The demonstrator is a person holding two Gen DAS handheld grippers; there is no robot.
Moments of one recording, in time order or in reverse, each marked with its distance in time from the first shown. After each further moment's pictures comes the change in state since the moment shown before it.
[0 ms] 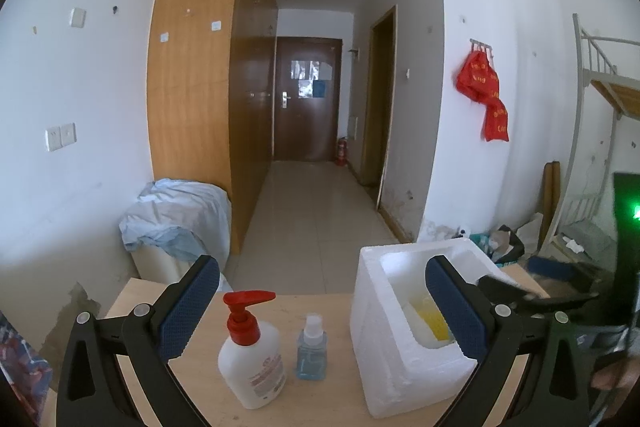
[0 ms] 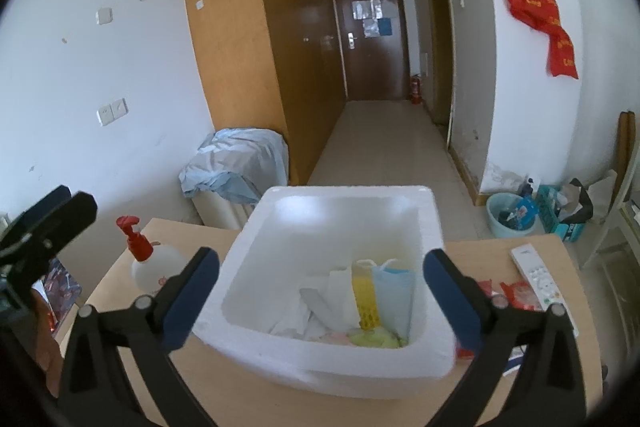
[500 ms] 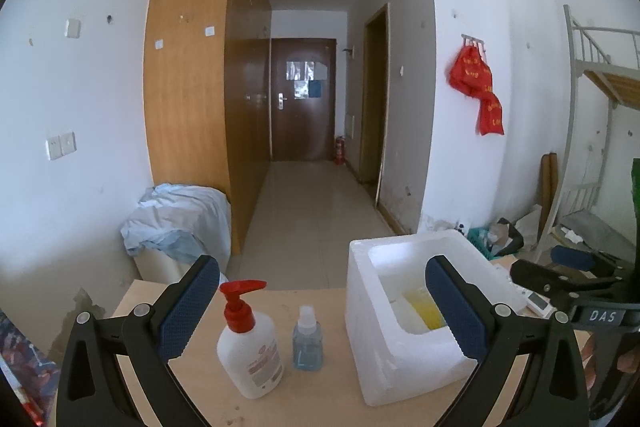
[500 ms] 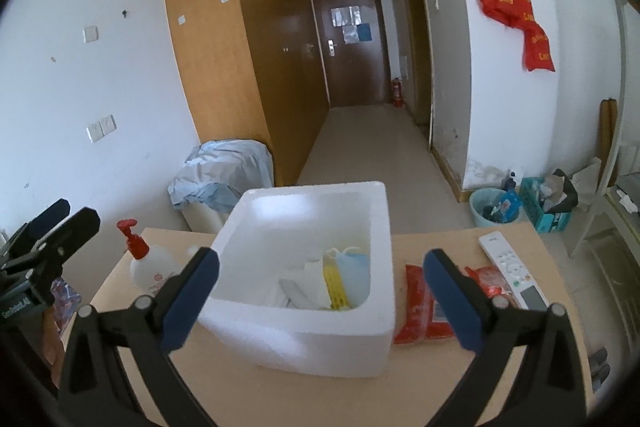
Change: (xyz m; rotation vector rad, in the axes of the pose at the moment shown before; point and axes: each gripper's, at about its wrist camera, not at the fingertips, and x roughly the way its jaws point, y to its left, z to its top) left arm -0.018 -0.013 -0.002 0.035 0.001 -0.002; right arm -0.037 -0.015 -0.006 0.049 -0.027 -0.043
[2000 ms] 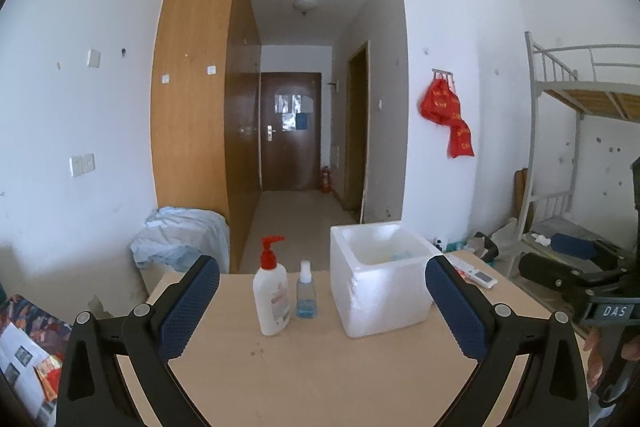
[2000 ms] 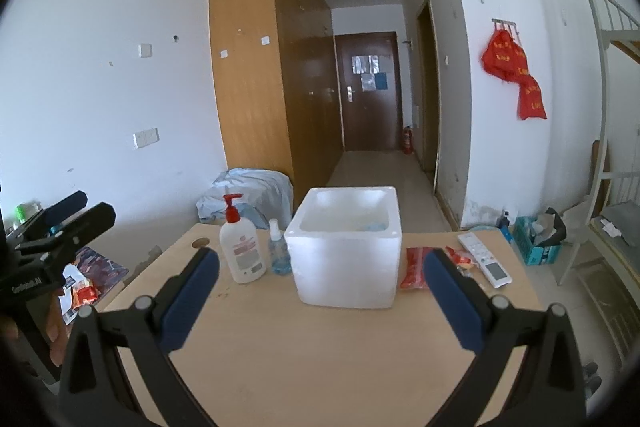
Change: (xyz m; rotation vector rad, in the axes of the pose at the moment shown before) left arm -0.206 0.001 -0.048 0.020 -0.120 -0.052; right arm -0.161 0.043 -0.074 -0.091 -0.170 0.034
